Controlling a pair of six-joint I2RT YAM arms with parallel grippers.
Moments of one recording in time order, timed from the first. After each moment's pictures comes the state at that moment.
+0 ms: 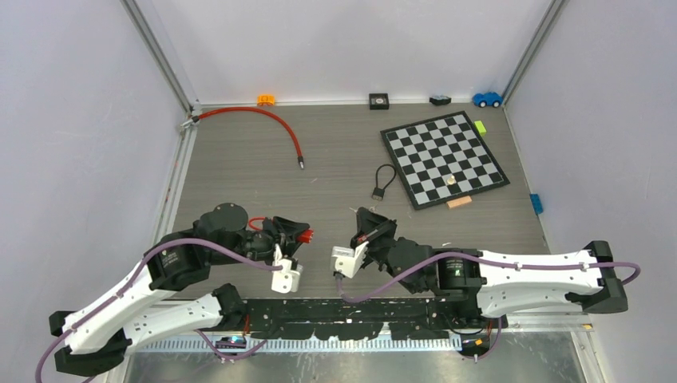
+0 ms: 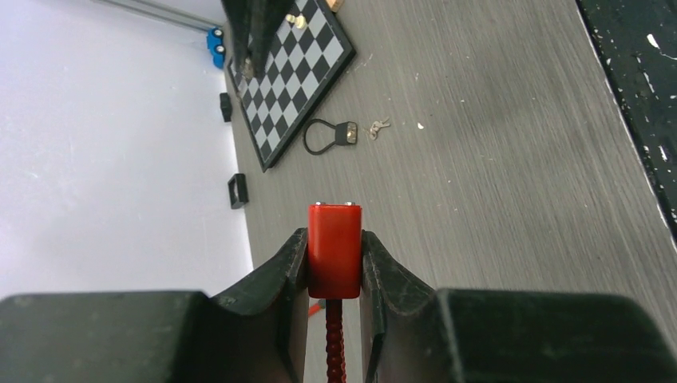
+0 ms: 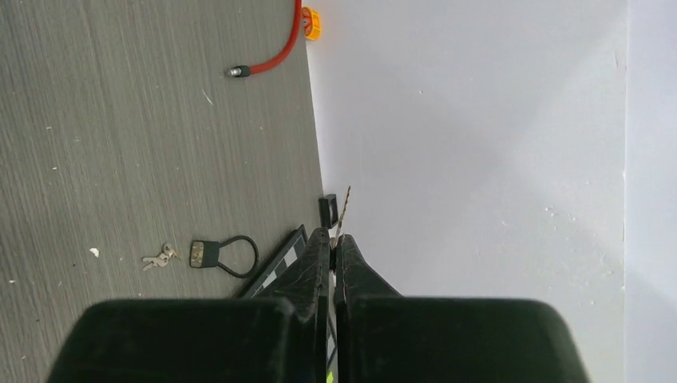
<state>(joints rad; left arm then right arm) -1.03 0.68 1.02 -0.78 0.24 1.10 1.49 0.98 0.83 -0.09 0.74 -1.06</state>
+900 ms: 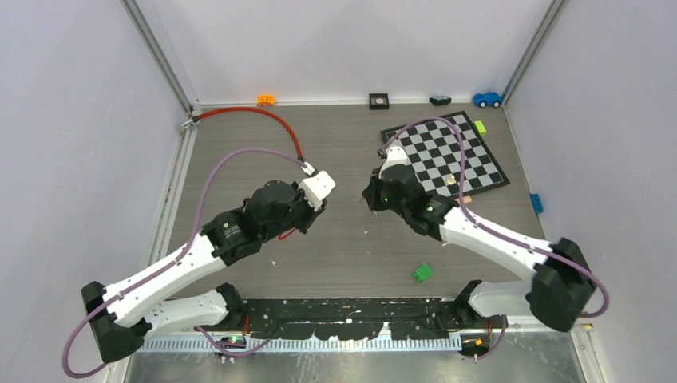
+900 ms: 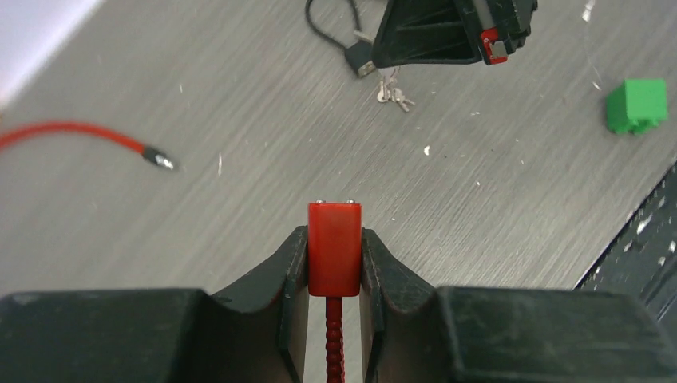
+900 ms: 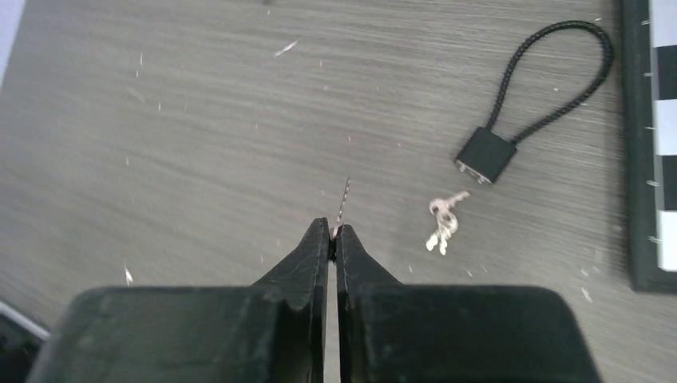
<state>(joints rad) -0.95 0.94 0.95 -0.45 -0.15 0.17 0.81 1.22 0.86 -0.17 0.24 0.46</state>
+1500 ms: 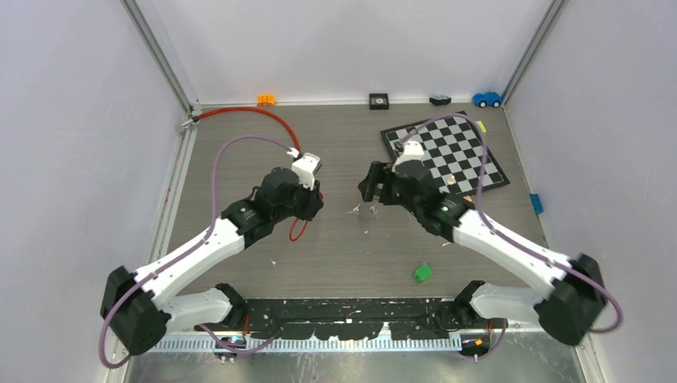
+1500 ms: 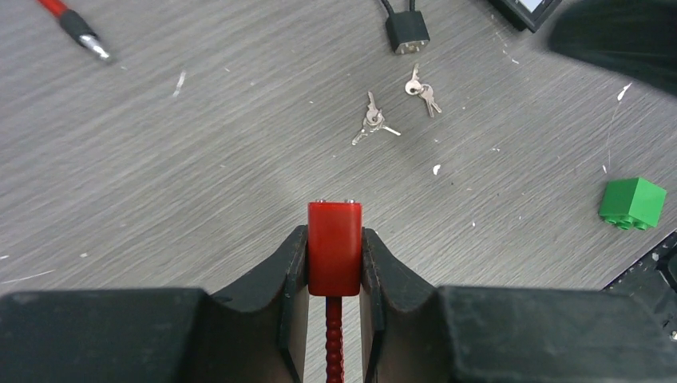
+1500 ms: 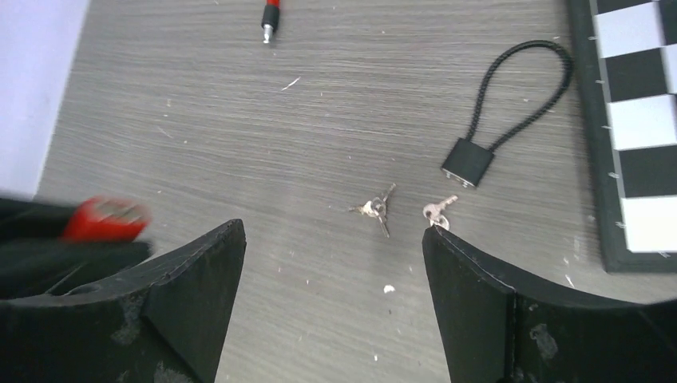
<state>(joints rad) -0.73 1.07 0.84 -0.31 -0.07 -0.20 0.73 1.26 0.91 -0.17 0.22 0.57</state>
